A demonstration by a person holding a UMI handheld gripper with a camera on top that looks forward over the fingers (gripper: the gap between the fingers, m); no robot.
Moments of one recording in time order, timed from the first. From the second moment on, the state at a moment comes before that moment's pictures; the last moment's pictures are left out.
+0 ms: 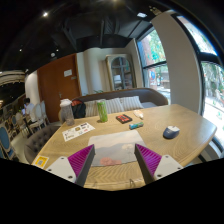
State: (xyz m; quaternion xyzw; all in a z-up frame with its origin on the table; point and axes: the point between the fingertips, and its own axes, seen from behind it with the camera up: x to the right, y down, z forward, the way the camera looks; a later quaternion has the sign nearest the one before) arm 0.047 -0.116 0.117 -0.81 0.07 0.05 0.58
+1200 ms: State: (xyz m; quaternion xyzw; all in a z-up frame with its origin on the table) arm 0.321 0.050 -0.015 -0.89 0.15 -0.05 0.43
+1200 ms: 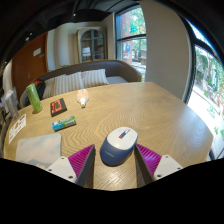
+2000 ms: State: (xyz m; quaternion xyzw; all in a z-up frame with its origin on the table) arm 0.088 0.049 0.183 -0.81 -0.02 -0.03 0.59
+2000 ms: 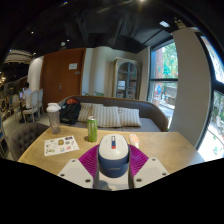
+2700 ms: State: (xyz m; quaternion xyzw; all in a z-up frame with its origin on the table) arm 0.044 0.043 -0.008 -0.90 -0.01 0.01 0.45
